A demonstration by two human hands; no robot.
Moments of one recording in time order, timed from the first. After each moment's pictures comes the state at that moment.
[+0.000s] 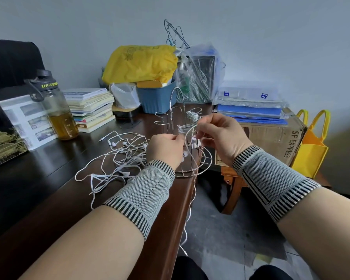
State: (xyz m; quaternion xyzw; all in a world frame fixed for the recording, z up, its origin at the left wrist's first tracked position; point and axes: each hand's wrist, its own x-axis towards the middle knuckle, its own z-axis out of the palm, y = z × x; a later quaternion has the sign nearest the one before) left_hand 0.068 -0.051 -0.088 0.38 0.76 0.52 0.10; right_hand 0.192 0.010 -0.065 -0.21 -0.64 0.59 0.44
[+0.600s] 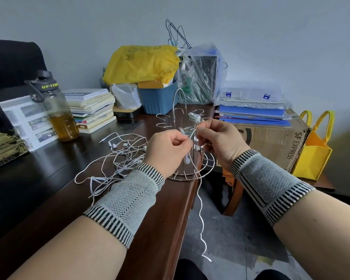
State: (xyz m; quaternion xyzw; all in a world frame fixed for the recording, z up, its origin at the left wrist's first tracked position) left_hand 0.066 -0.072 -0.076 0.50 0.70 0.50 0.09; right_hand 0.183 0.020 -0.074 -0.24 -0.63 0.60 0.43
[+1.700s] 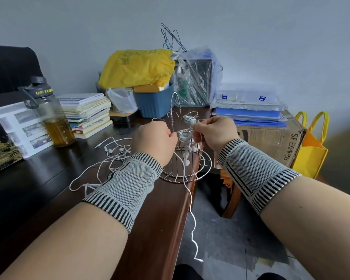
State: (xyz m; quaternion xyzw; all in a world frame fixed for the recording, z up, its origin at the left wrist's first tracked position) left_hand 0.054 -0.053 -0.048 0.49 0.82 0.27 -0.15; right_hand 0.169 0.035 -0.054 -0.41 -0.62 0.49 0.45
